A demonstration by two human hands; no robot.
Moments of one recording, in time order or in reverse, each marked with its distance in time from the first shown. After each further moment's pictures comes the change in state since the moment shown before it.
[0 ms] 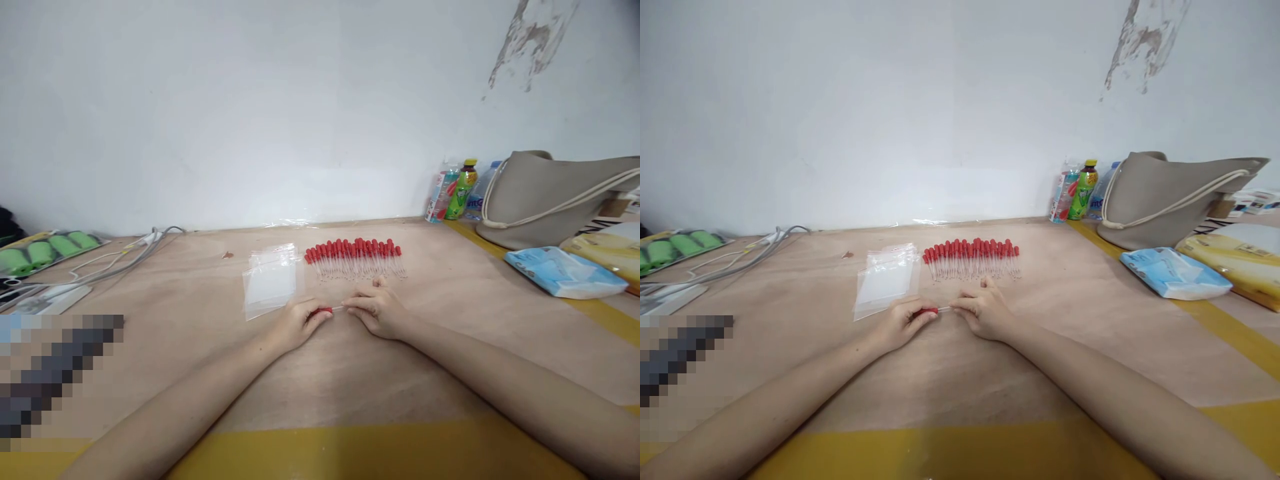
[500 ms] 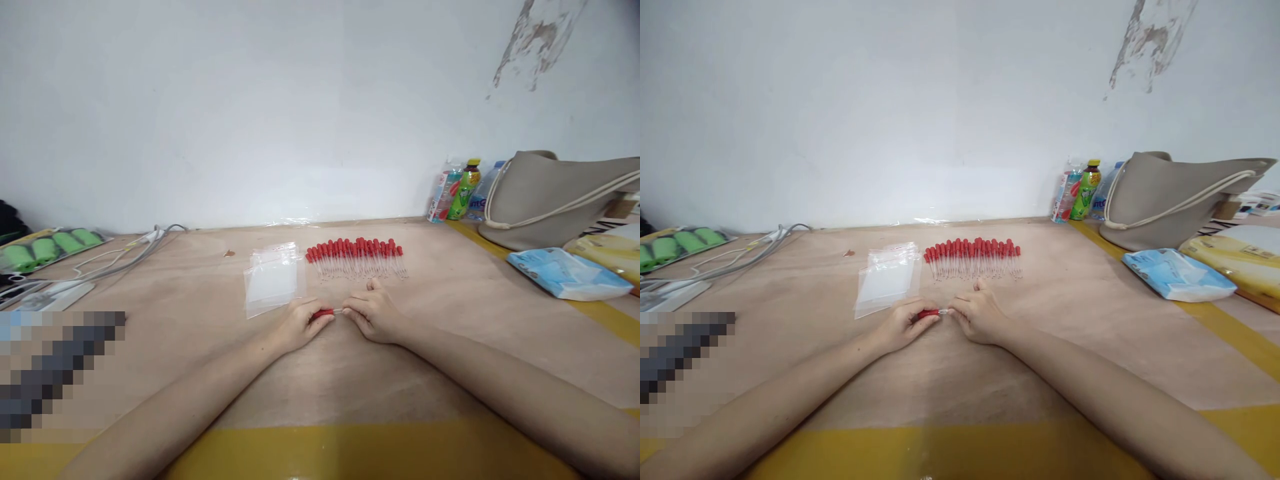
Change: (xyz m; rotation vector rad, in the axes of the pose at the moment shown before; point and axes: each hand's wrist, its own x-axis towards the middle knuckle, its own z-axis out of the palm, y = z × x) left_hand -0.001 -0.002 0.004 0.027 0.006 0.053; right_hand 0.007 -0.011 0.005 -0.104 -0.059 -0.043
